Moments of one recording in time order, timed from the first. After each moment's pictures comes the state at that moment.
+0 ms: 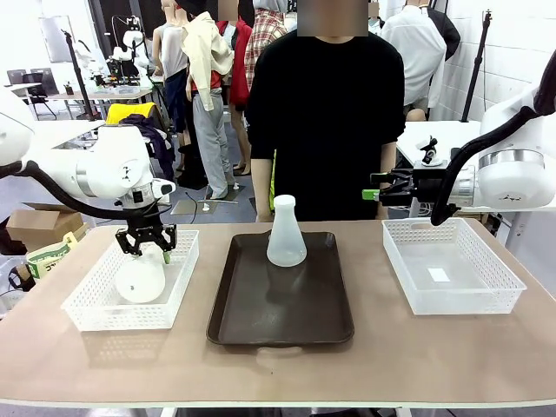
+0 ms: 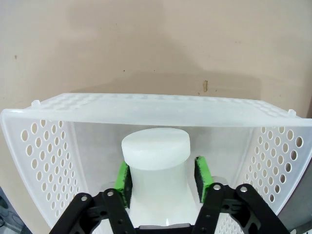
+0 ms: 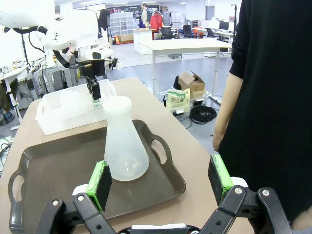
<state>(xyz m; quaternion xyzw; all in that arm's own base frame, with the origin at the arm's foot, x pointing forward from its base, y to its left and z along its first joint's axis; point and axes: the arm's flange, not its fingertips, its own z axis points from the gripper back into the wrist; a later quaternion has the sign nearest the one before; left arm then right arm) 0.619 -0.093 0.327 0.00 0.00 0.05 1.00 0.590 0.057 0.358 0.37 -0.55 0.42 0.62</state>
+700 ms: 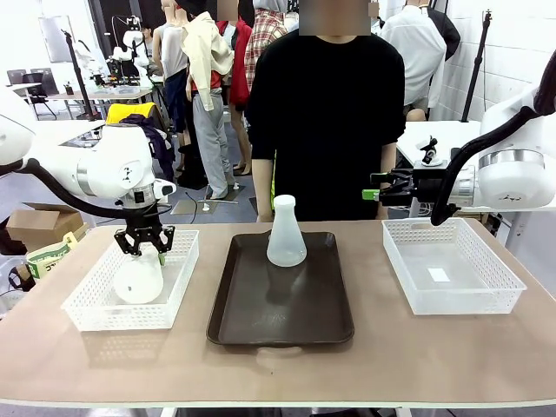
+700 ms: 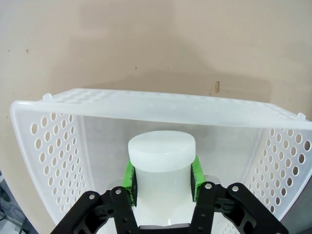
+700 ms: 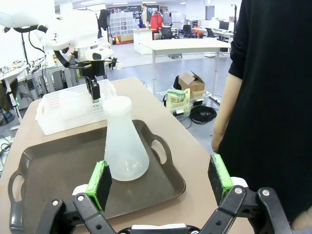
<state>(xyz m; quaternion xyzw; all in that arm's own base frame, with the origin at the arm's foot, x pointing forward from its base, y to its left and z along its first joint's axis) 0.617 -0.093 0.327 0.02 0.00 0.06 1.00 0.590 0.057 0.358 0.37 -0.55 0.42 0.62</state>
